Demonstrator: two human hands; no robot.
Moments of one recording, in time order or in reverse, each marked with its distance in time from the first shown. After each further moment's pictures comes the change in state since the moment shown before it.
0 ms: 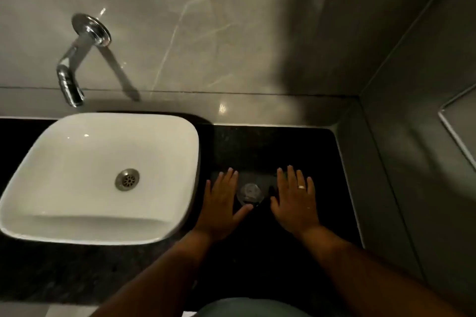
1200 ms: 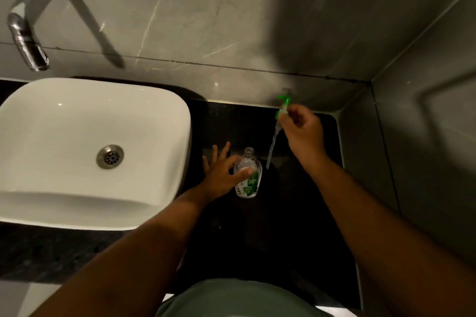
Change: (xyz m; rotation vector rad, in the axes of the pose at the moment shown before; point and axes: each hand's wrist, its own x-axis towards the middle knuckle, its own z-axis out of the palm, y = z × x) left_hand 0.063 -0.018 0.025 -0.421 -0.285 -0.260; right_hand 0.101 0.002 -0.103 1.275 0.206 0.229
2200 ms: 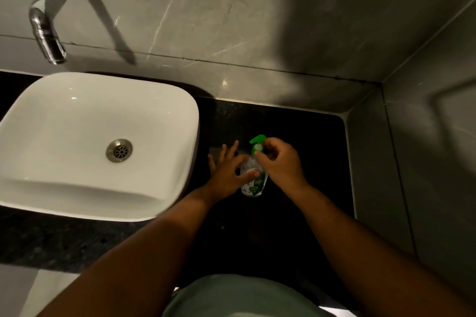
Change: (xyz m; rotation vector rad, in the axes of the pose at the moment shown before) left_hand -0.008 0.000 0.005 0.054 0.027 0.038; right_hand -0.051 0.051 0.037 -0.226 -0.240 -0.005
